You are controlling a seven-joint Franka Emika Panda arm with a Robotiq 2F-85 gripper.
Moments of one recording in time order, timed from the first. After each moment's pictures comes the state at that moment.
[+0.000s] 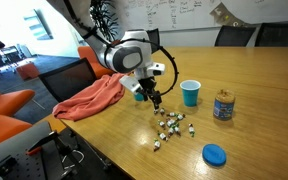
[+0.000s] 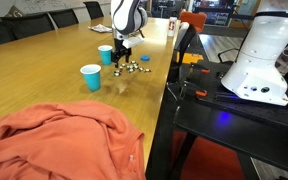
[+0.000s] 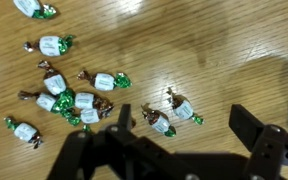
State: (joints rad) arm 0.00 0.73 -0.04 -1.98 0.03 2.76 0.10
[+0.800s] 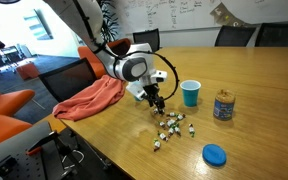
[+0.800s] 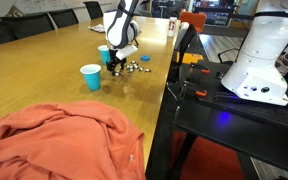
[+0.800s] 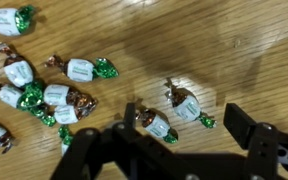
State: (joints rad) arm 0.10 0.92 -0.13 -1.79 0.02 2.76 0.19
